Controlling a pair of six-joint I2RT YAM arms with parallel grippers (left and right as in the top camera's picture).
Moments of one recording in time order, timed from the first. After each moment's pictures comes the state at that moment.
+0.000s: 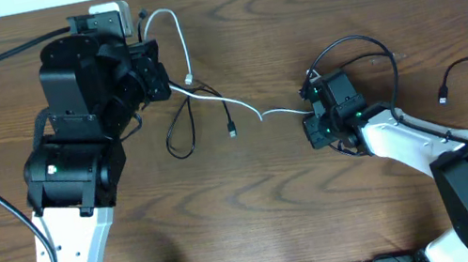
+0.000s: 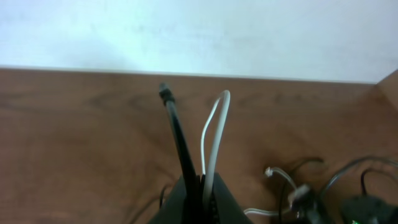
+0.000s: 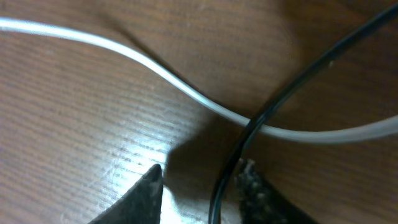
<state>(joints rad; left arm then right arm) -0.20 1.23 1.41 -0.68 0.15 -0.23 0.40 1.71 0.80 -0.19 -0.08 0.15</state>
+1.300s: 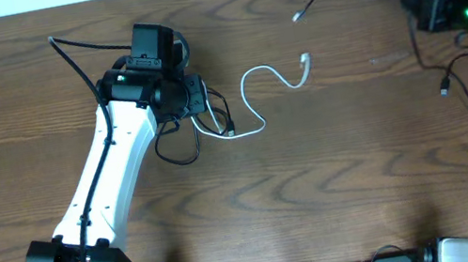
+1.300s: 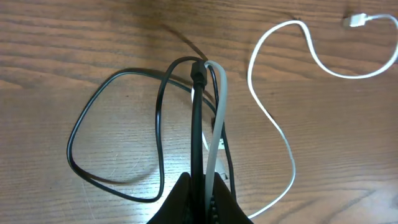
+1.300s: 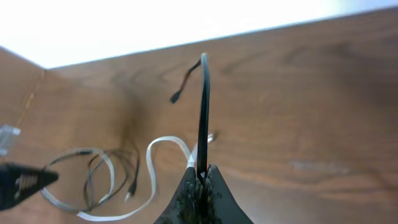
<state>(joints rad) -0.26 1.64 1.41 -0.94 0.15 -0.27 -0.23 1.48 1.54 -0.80 -0.60 0.07</state>
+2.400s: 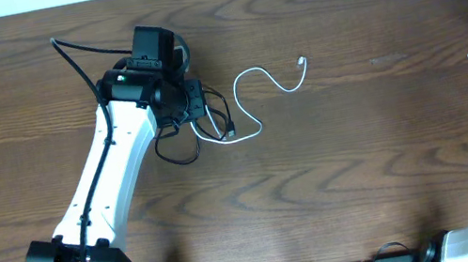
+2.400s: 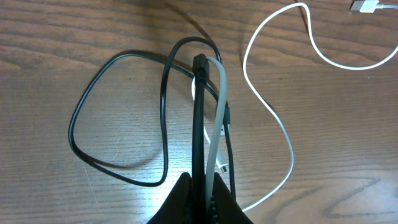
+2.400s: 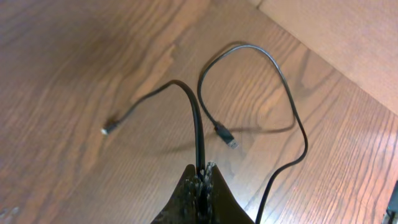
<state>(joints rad) -0.26 1.64 1.41 -0.99 0.15 -0.27 -0.44 1.68 1.54 -0.92 0.46 0.37</state>
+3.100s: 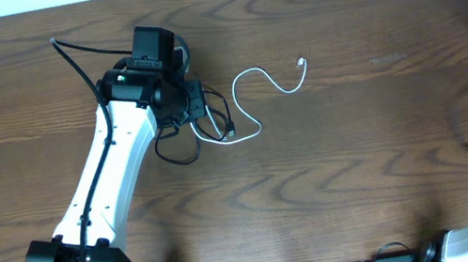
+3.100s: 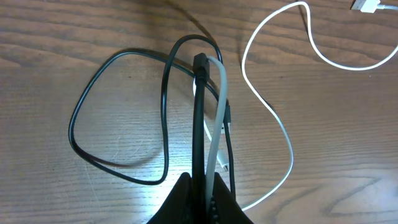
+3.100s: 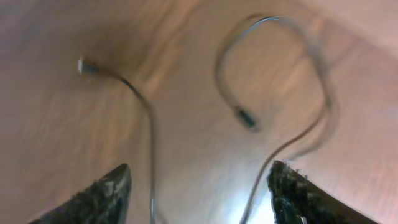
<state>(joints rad) -0.26 1.64 1.41 -1.00 0.15 -0.27 -0.46 1.69 1.54 -0.92 0.33 0.49</state>
